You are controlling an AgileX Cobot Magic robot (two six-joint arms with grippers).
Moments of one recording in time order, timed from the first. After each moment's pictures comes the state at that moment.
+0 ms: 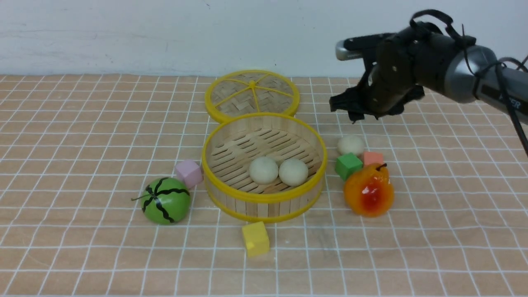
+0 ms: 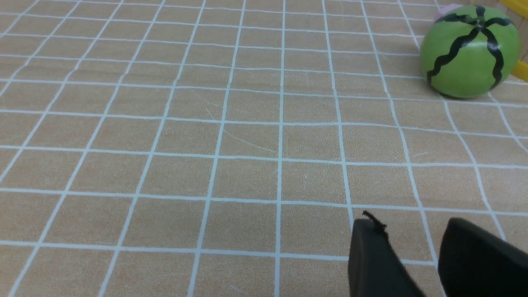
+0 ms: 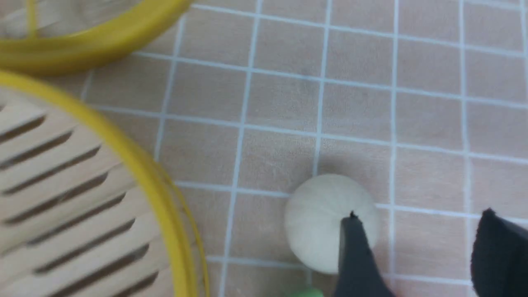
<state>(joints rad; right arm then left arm) 0.30 2.17 -1.89 -0.19 0.72 0.36 -0.06 -0.01 0.03 0.16 0.41 -0.22</state>
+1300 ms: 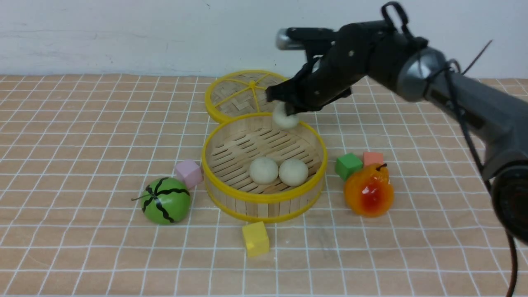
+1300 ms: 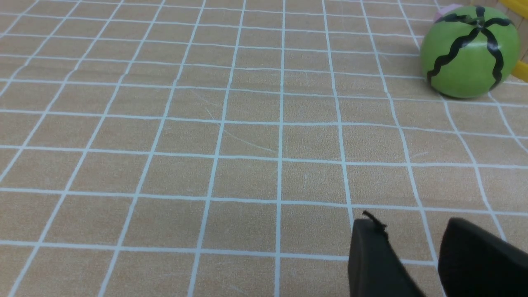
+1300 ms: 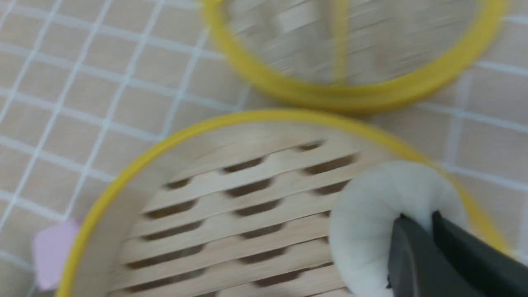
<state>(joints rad) 0.42 2.30 -2.15 0.16 0.75 0.08 -0.06 -0.01 0.03 0.16 0.41 -0.22</state>
